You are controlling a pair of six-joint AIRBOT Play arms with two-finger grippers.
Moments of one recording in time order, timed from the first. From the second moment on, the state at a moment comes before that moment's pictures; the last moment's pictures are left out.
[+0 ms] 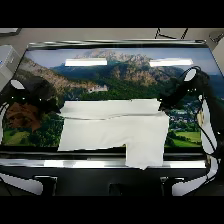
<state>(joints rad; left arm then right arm) 0.21 -1.73 1.44 1.08 -1.46 -1.31 -0.10 -1.75 1.58 -1.26 1.56 1.66</state>
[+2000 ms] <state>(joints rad) 0.34 -1.30 0.55 1.01 -1.29 -1.18 -0.36 -1.37 0.97 -1.40 1.63 1.58</state>
